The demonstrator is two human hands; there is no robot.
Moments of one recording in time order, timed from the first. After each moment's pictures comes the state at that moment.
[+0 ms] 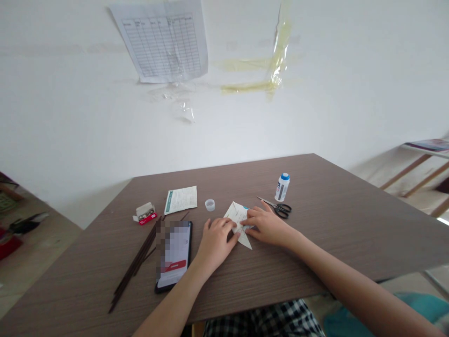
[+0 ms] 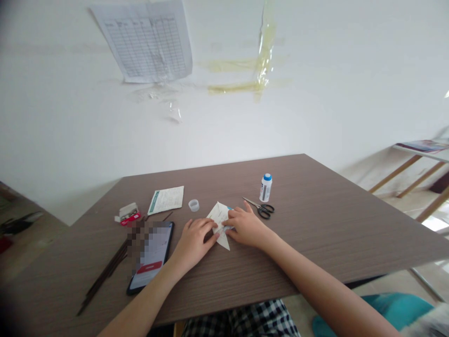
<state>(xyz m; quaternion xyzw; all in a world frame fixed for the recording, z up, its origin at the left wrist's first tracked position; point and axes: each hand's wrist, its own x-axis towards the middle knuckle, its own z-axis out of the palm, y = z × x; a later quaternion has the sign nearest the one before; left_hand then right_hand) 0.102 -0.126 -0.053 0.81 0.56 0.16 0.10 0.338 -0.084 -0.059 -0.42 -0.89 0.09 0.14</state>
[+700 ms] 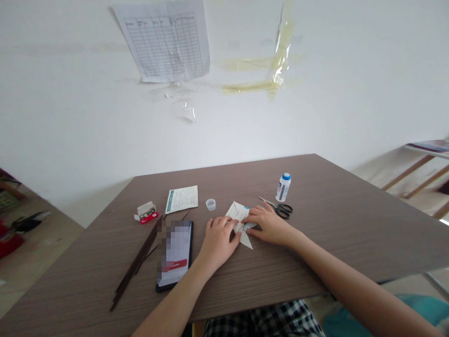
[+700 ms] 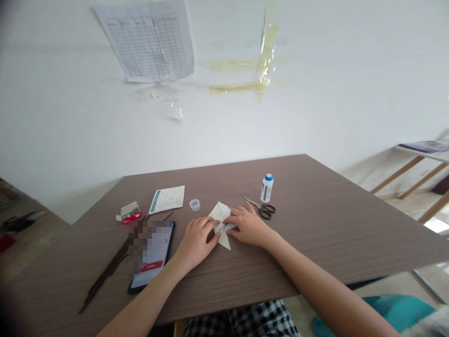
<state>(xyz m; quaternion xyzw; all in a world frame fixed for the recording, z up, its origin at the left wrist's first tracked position) 0.105 -0.125 -0.057 0.81 0.56 0.15 0.08 0.342 -0.081 -0.065 -0.43 -0.88 0.12 0.17</state>
